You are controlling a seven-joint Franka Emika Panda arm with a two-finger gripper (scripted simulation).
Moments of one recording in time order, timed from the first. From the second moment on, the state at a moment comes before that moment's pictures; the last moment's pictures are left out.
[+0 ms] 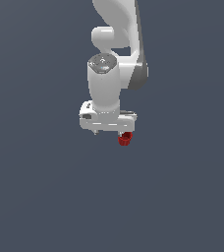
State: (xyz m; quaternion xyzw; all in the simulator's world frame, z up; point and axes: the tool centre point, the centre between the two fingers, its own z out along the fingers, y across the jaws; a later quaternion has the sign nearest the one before) arm 0.001 -0.016 0.178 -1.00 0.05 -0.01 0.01
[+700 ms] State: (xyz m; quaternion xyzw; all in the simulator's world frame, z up) arm -0.001 -0.032 0.168 -1.00 0.07 -0.01 0.01
